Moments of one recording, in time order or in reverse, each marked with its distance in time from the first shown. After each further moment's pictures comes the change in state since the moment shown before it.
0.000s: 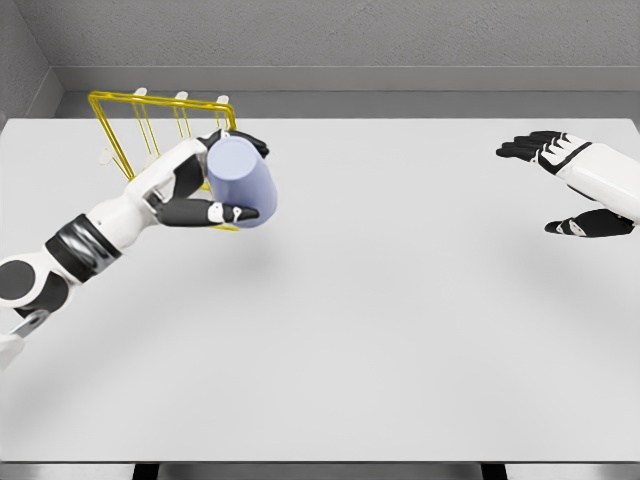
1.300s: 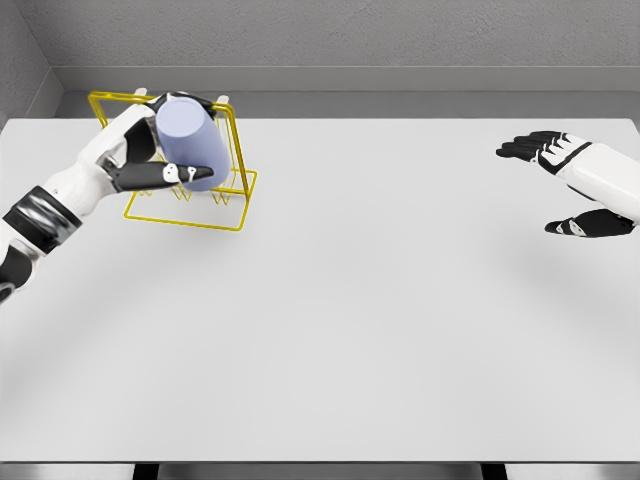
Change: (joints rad) left arm -0.041 0.035 0.034 0.123 0.077 -0.004 0.000; right arm 0.000 0.000 0.000 0.000 0.000 0.000 0.001
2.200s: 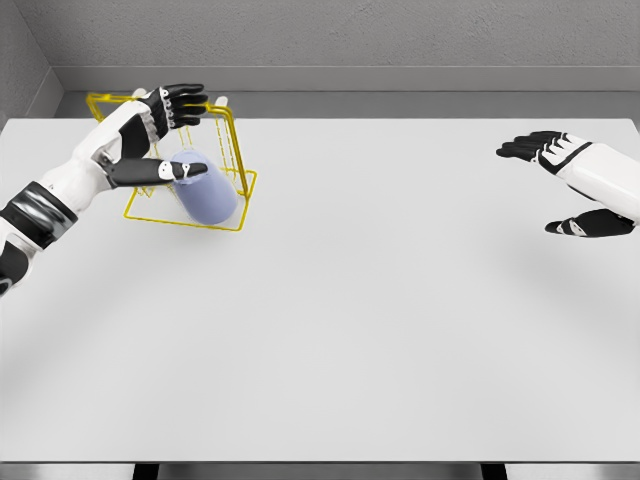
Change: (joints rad) left arm -0.015 -0.002 -0.003 0.026 0.004 0.008 0.000; right arm 0.000 0.000 -0.001 0.001 0.000 0.000 0.000
